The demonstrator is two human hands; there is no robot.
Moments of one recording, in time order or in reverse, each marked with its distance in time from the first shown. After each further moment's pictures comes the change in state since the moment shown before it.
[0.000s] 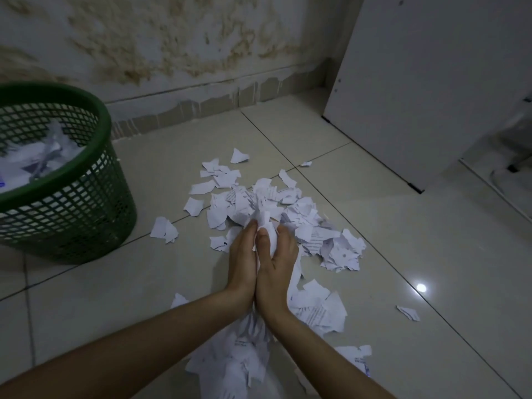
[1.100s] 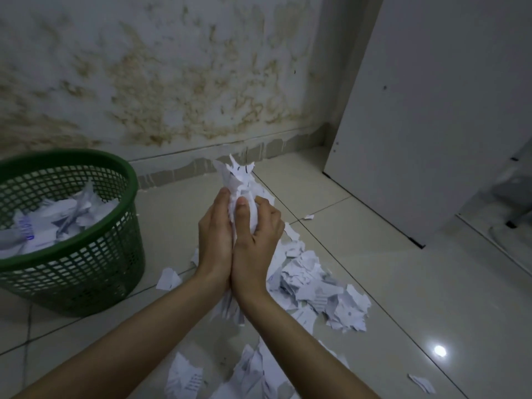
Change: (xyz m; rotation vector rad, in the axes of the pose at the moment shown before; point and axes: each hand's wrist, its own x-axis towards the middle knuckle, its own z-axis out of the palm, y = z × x) left_hand 0.007 0.130 -0.007 -0.040 0.133 0.424; right_hand 0.049 -0.103 0.046 0.173 -0.011 -0.210
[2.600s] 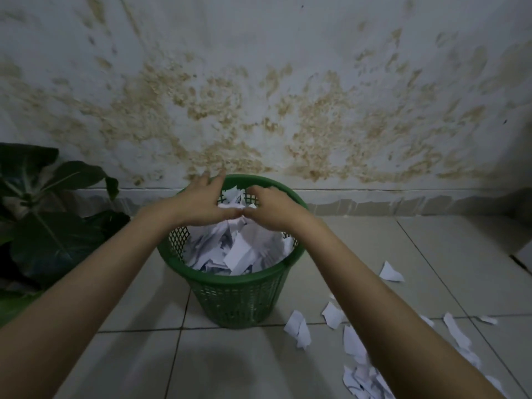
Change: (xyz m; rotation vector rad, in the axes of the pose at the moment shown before) left_hand 0.136 0.091 -0.255 1.530 -0.056 -0.127; right_hand 0.059 -0.037 0.226 -0.896 -1.248 -0.365
